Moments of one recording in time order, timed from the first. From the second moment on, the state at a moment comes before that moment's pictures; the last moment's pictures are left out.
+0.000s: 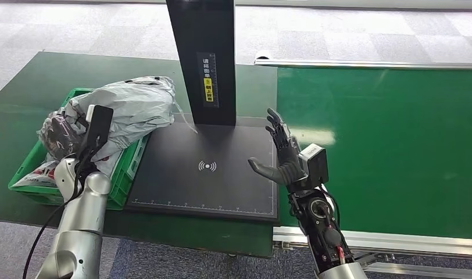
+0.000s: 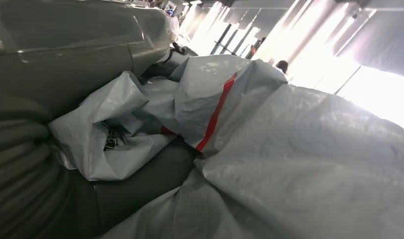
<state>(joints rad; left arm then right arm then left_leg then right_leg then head) -0.57 -0.09 0.25 -0.94 -1.09 0.69 -0.04 -0.42 0.12 0.27 -1.09 -0.05 0.21 -0.47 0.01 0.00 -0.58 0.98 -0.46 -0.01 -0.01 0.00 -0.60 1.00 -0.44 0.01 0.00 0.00</state>
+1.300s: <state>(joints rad) -0.58 -0.10 0.41 -0.89 -1.14 0.70 -0.17 -0.42 0.13 0.28 -1.10 -0.04 0.22 -0.45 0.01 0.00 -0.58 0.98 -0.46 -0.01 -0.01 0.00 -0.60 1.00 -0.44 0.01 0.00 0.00</state>
